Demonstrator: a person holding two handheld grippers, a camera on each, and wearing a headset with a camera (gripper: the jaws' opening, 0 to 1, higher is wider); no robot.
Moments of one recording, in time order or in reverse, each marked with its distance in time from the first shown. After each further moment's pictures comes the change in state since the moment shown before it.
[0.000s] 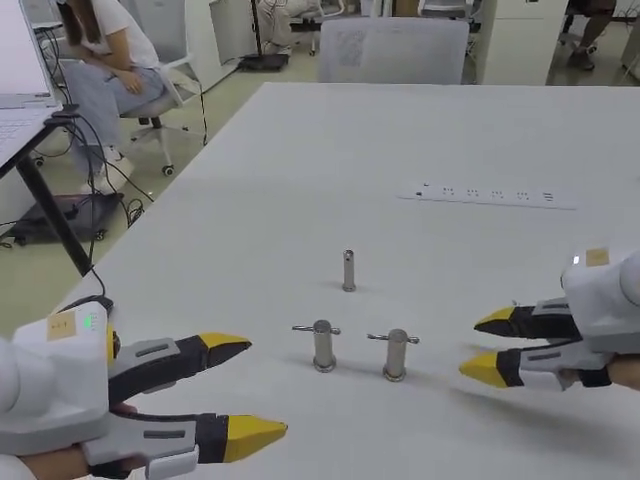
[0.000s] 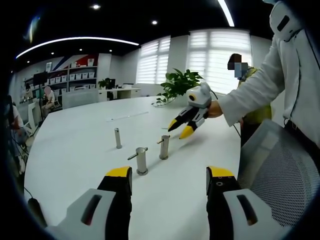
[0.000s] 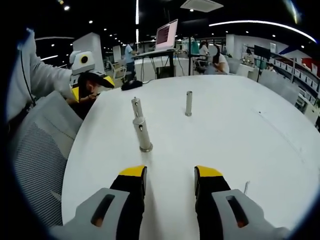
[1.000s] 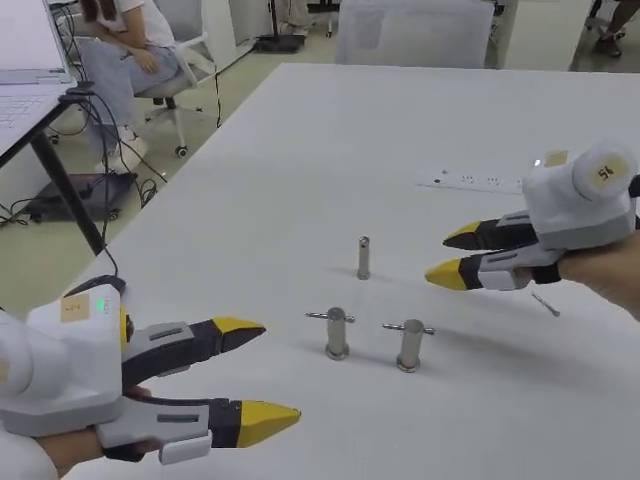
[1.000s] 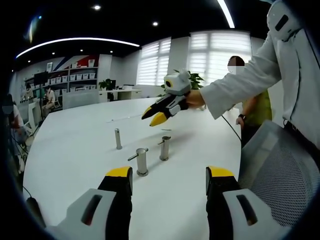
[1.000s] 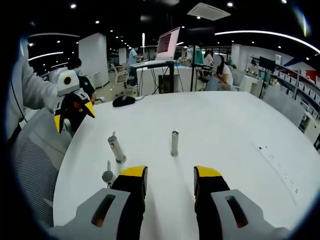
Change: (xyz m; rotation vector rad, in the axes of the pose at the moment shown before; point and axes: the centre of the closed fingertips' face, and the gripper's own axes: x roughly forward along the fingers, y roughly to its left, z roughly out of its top) left arm 0.000 0.001 0.000 -0.005 -0.015 0.001; right arm 0.044 -0.028 0.089 -0.075 -0.056 0.017
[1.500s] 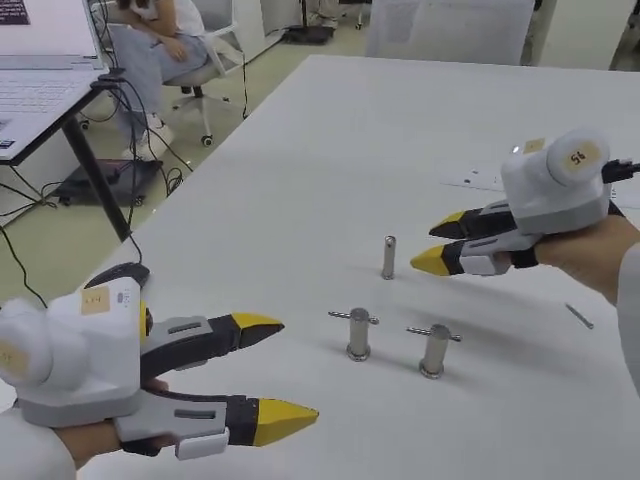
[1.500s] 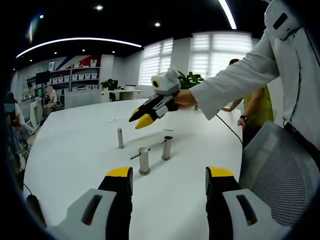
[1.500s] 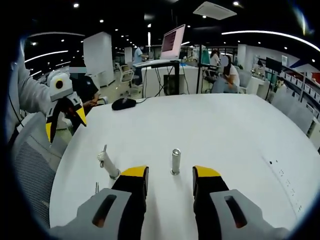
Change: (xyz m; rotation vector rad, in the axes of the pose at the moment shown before) left arm -0.005 0.004 -0.001 -0.010 -0.007 0.018; right arm 0.045 -0.003 0.024 -0.022 0.004 0.052
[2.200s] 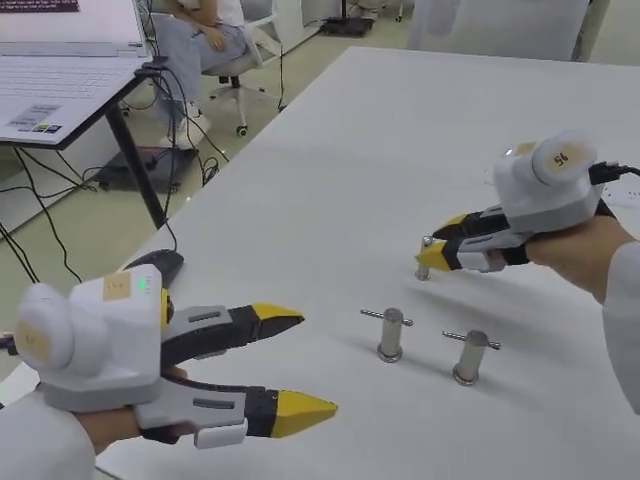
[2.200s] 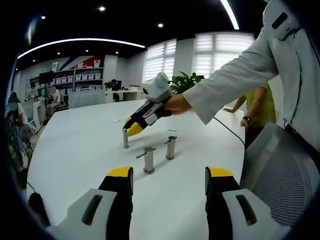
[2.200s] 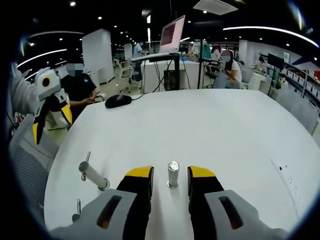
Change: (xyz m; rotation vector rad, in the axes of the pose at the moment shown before) left arm -0.008 0.007 0.000 -0.004 -0.007 0.031; right arm 0.041 -0.006 -0.001 0.006 0.041 0.010
